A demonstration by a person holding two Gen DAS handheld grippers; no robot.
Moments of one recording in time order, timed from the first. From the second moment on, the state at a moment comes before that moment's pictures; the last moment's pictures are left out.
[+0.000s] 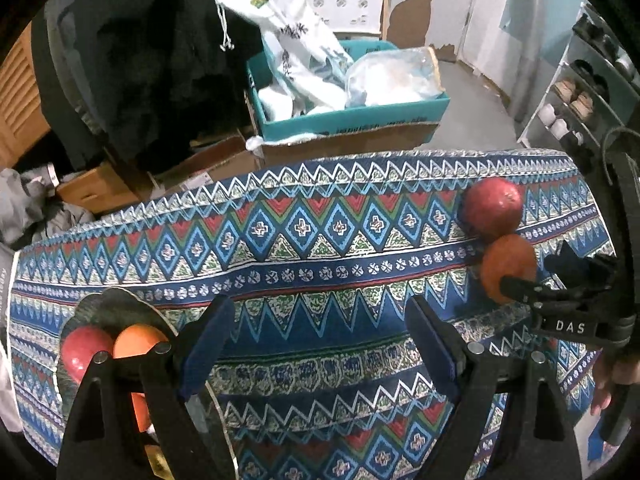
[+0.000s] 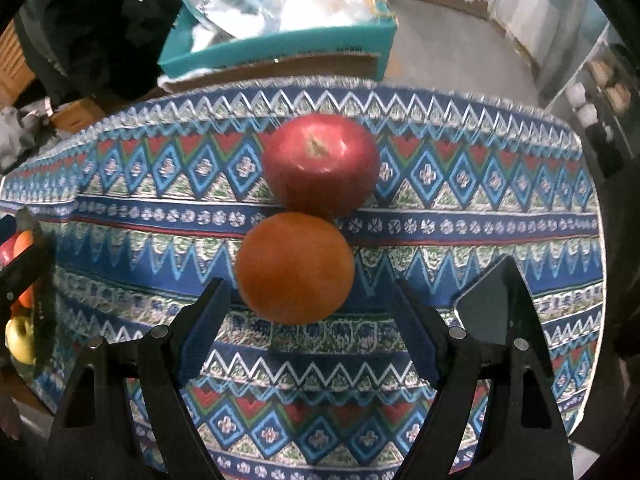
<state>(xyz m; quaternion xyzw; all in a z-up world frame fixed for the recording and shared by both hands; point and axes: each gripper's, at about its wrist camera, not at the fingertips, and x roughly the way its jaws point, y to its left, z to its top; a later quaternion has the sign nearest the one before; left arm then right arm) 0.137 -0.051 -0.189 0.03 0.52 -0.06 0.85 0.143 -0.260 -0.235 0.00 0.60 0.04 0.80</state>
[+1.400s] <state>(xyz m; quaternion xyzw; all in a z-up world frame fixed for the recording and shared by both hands) 0.194 -0.163 -0.202 0.04 0.53 -0.18 0.83 0.140 -0.355 -0.205 0.04 0.54 -0.02 0.84</state>
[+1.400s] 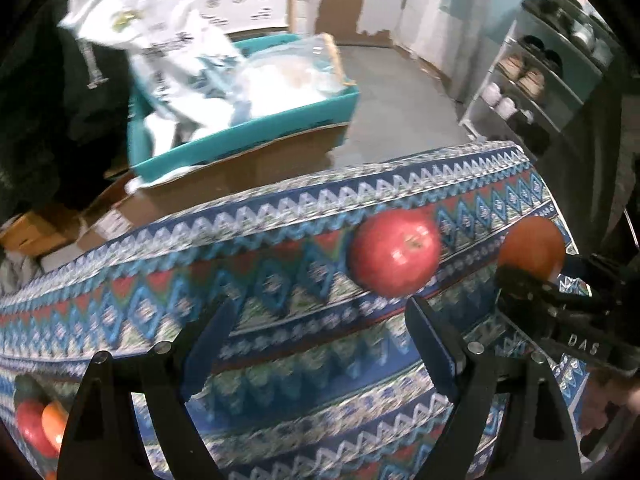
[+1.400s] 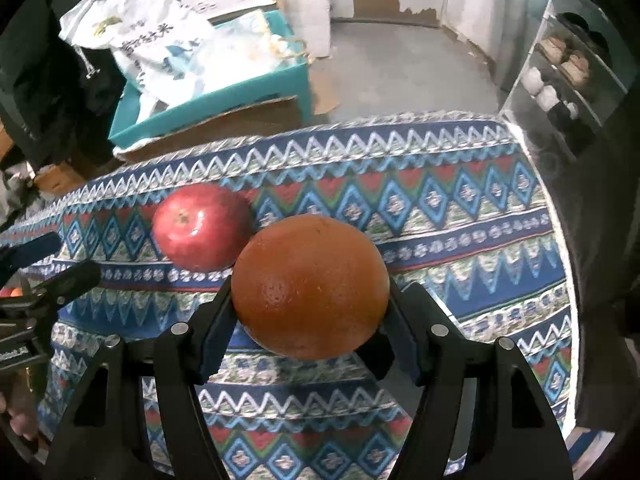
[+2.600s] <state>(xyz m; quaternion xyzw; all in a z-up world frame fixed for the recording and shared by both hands) 0.227 -0.242 -0.261 0.07 0.55 -0.23 0.80 0.141 -0.387 -0.223 0.08 0.54 -0.05 0.84</state>
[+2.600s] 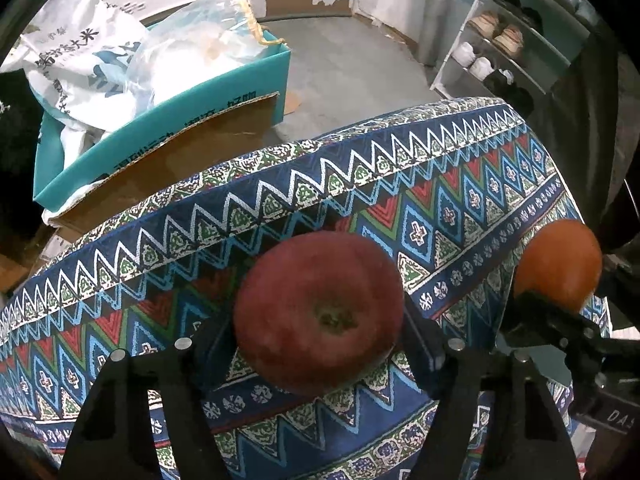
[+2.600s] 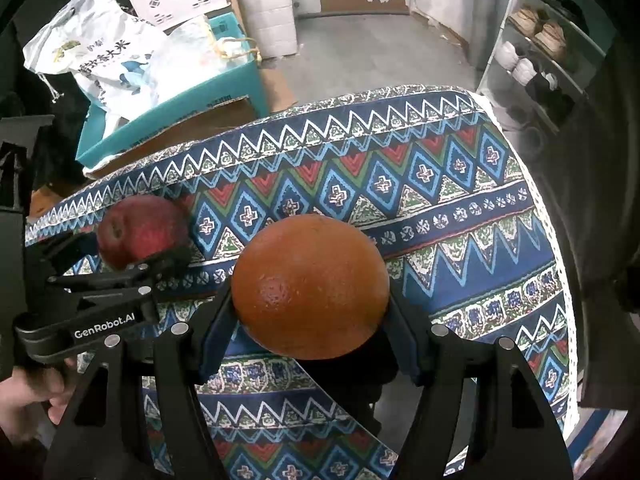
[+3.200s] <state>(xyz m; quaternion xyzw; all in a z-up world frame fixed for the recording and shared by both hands) 0.181 -0.200 -0.206 0.06 0.51 -0.22 0.83 0.130 -0.359 -0.200 0.05 0.52 -0.03 0.85</state>
